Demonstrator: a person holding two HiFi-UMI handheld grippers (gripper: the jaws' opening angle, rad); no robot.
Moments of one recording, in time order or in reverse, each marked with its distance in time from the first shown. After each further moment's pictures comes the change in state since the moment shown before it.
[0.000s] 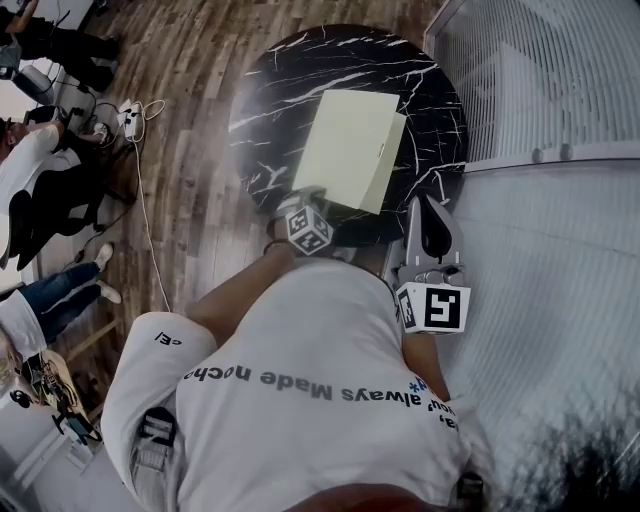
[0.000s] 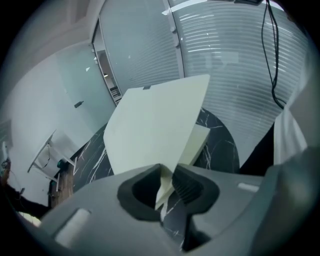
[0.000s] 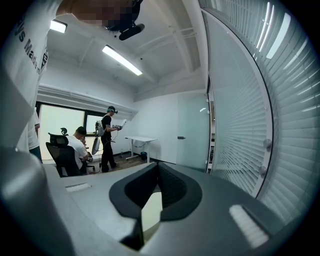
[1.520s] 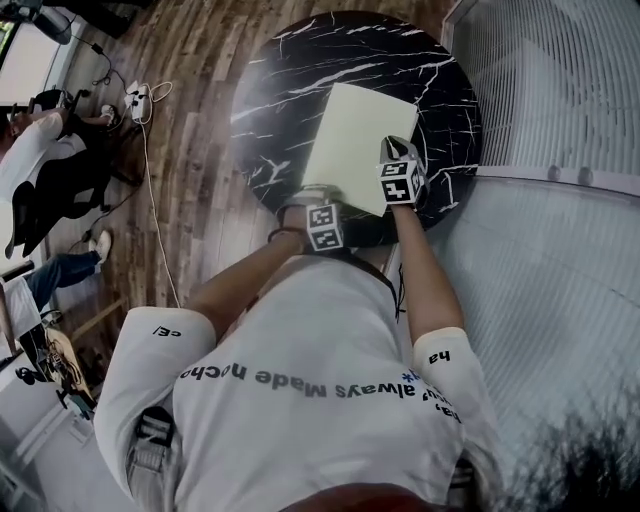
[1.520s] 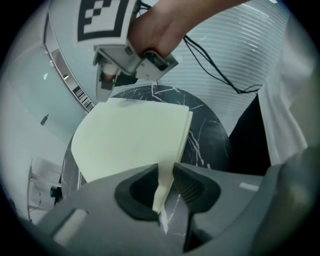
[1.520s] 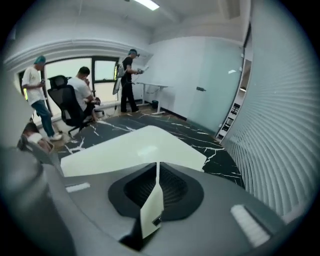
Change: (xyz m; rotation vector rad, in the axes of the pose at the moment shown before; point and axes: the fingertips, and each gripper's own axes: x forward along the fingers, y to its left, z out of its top) left arm 0.049 -0.035 -0.003 0.291 0.186 -0.207; right arm 0.216 -0.058 -0.297 -0.171 0.590 0.116
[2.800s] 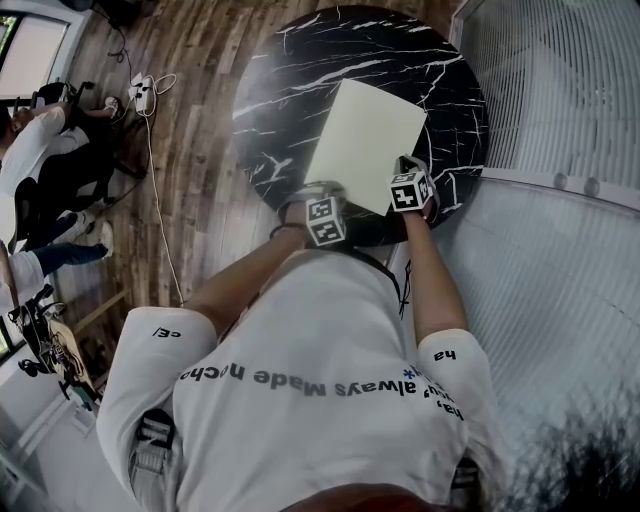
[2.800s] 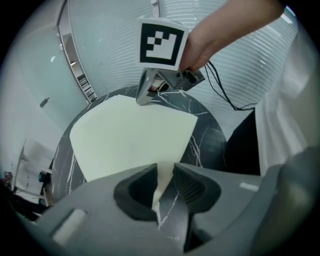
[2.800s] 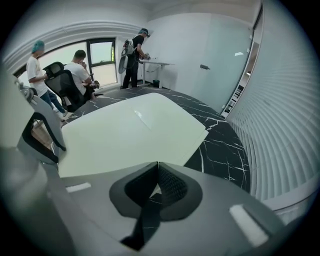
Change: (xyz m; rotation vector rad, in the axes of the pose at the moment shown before) left arm 0.006 0.008 0.000 -0.133 -0.011 -0.067; right arm 0.015 -0.010 -0.092 0.006 0.241 0.034
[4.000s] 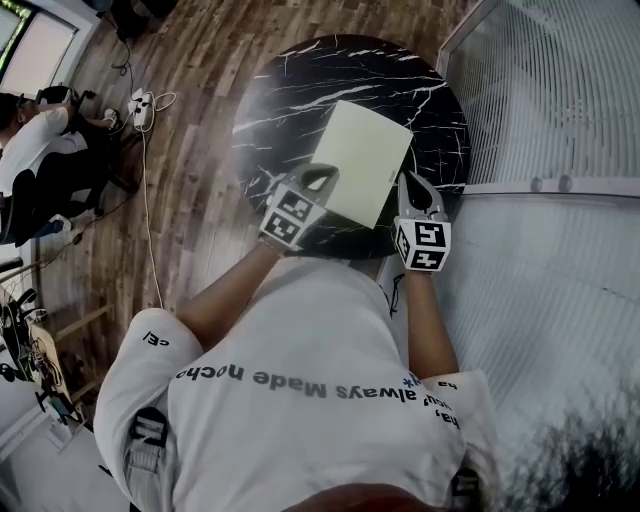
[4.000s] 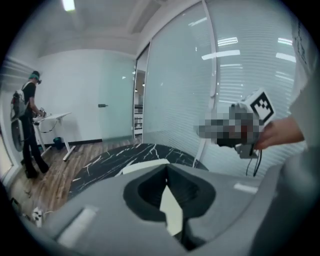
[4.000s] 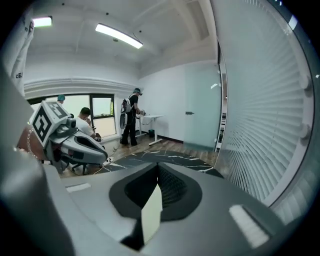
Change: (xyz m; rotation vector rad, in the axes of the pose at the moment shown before) left arm -0.204 0.091 0.091 -0.480 -0.627 0.242; right arm -0.226 0.011 0.112 0.149 -0.573 0.008
